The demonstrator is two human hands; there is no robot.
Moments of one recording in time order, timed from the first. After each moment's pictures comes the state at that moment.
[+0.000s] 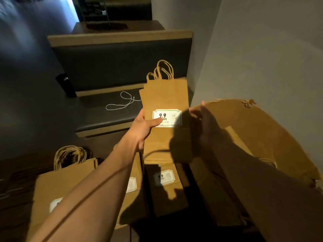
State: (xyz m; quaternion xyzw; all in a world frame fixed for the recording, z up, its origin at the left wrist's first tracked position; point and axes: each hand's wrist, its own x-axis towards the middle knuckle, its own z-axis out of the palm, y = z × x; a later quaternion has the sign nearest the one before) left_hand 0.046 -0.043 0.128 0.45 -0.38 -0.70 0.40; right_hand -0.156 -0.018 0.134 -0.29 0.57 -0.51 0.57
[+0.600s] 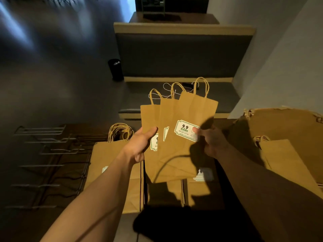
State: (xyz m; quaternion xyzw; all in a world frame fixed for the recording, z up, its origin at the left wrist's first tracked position) left_hand 0.211 0.016 0.080 0.51 -0.20 -0.71 0.44; right_hand -0.019 -0.029 0.072 -0.25 0.57 -0.43 0.65
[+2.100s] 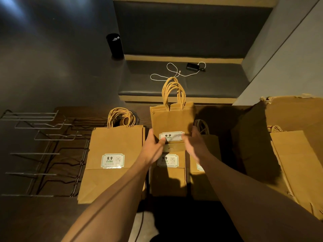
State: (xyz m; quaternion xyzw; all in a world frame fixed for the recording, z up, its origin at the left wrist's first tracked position) left_hand 0.189 0.027 -0.016 0.62 -0.41 -0.54 0.39; right_hand 0.036 -0.004 0.013 -0.44 0.67 -0.25 0.55
